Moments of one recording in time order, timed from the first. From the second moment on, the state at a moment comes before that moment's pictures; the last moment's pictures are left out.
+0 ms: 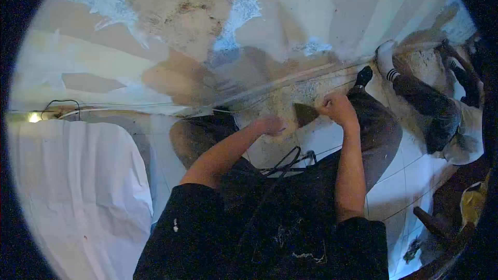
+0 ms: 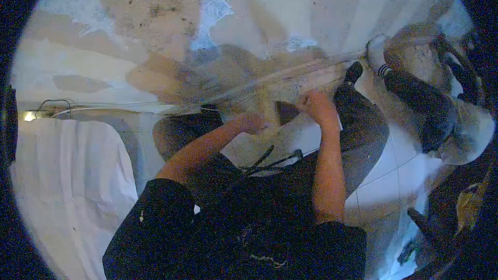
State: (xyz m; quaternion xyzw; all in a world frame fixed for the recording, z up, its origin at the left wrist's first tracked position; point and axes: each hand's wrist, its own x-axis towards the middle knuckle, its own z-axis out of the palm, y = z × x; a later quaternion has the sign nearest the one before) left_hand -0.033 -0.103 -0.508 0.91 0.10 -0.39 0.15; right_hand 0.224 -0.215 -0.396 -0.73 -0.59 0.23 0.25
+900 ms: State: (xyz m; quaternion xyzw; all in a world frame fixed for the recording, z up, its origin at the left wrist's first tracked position) left_hand -0.333 -0.148 -0.314 0.81 0.56 0.16 0.07; right_hand 0.181 -0.200 -0.363 -0.66 -0.53 0.32 0.43
